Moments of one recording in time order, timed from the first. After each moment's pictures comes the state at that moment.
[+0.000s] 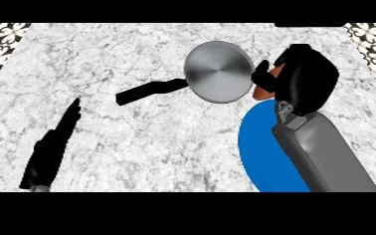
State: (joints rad) left arm 0.09 0.35 -0.10 -1.60 -0.05 0.12 0.13; right arm -0.58 -0.24 0.33 -1.55 1.27 -0.06 1.23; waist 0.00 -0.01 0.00
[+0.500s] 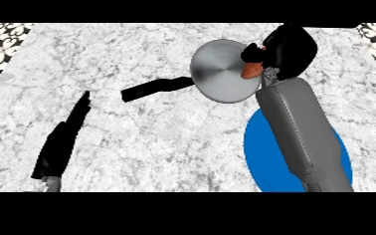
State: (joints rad) left arm 0.03 0.32 -0.13 -1.59 -0.07 0.12 0.14; right arm -0.77 -0.07 0.06 -1.21 1.30 -0.15 1.13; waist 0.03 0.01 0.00
